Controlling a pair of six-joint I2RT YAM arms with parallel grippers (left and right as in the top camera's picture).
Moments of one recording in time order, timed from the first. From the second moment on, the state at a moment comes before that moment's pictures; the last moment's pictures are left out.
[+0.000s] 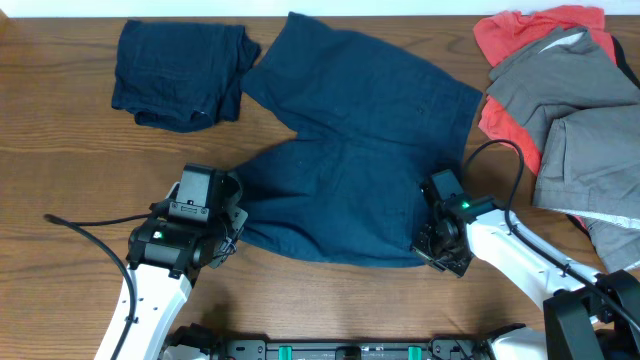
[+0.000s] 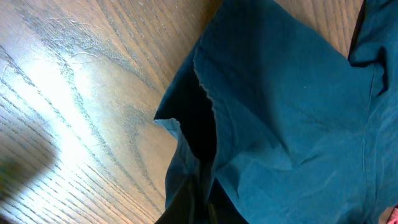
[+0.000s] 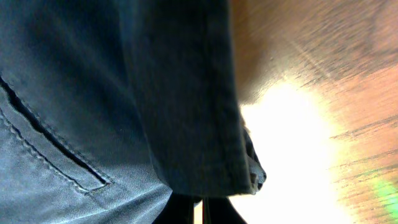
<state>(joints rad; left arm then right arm) -0.23 1.04 0.82 -0.96 0.00 -1.21 0.36 1.49 0.67 -0.76 -0.11 0.98</state>
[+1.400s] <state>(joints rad) -0.24 0.88 0.98 -0.88 0.02 -1.08 0.11 1.13 1.05 -1.05 0.00 0.78</state>
